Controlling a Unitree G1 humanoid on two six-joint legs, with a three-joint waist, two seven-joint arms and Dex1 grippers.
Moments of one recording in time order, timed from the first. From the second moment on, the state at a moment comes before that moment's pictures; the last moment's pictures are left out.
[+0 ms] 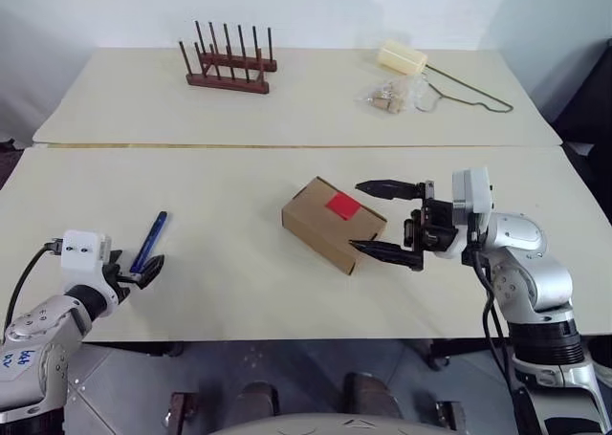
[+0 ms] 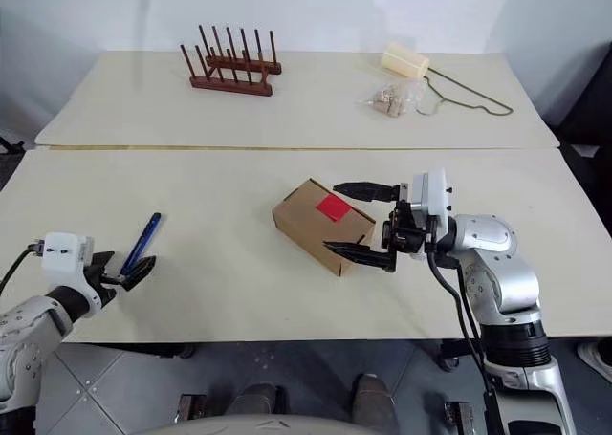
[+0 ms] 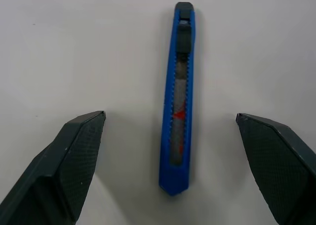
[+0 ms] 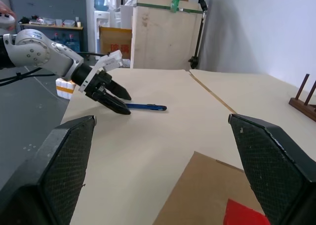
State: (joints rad) left arm 0.06 0.60 0.47 -0.26 -0.42 0.75 -0.34; right arm -0.43 -0.52 -0.05 -0.17 0.60 0.22 1.21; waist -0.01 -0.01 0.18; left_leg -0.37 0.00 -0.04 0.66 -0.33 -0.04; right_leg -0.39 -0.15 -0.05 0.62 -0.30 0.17
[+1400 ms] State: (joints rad) left arm -0.35 0.85 -0.30 -0.33 -0.14 0.44 -1.14; right arm -0.19 -0.81 0.07 -0.43 0.53 0.36 1.25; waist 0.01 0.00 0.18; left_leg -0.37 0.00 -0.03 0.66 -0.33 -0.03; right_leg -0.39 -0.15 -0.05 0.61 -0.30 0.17
